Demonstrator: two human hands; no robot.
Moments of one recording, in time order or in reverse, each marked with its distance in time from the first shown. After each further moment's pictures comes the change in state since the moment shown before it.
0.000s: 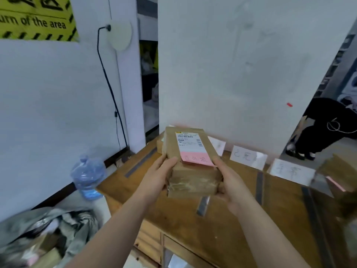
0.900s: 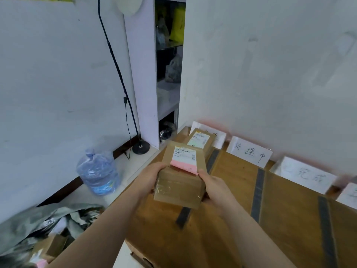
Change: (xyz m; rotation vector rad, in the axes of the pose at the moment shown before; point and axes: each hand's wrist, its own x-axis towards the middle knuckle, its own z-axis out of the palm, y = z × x) left_hand 0.257 -0.034 -0.144 0.129 0.092 -0.259; right_hand 0.245 0.045 0.162 -0.227 -0.041 0.298
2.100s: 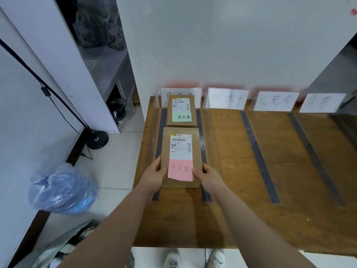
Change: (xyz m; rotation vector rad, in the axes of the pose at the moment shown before) left_hand 0.135 -0.056 -0.057 0.388 -0.461 -0.079; right_hand 0.061 0.055 0.119 0.037 0.390 0.199
